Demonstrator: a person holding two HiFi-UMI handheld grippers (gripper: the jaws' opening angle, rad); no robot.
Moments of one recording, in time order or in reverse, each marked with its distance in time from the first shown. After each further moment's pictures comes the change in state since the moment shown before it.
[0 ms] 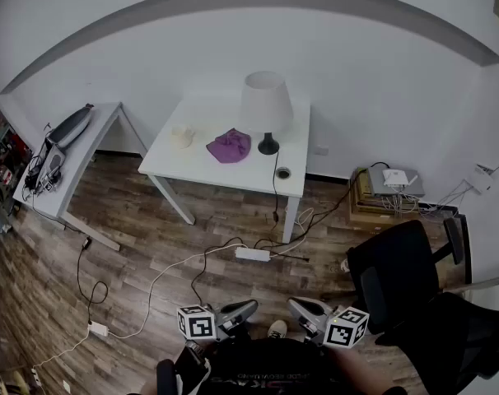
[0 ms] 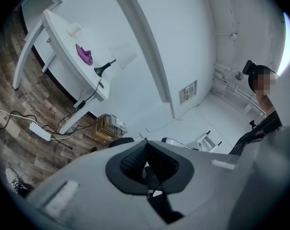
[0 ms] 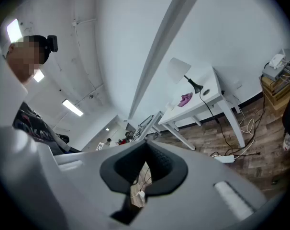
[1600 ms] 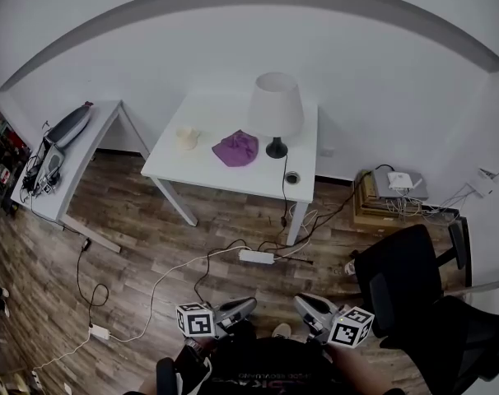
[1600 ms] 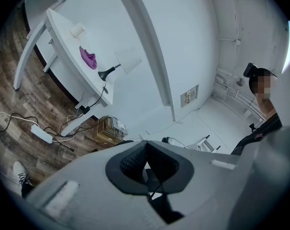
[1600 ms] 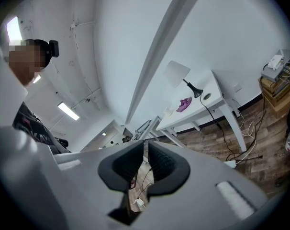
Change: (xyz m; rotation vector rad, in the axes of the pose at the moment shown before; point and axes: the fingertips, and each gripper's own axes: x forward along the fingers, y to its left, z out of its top) left arm -0.020 0.031 0.039 -0.027 -0.010 -0.009; right arm 0.036 -0.008 0.025 0.007 -0.066 -0.031
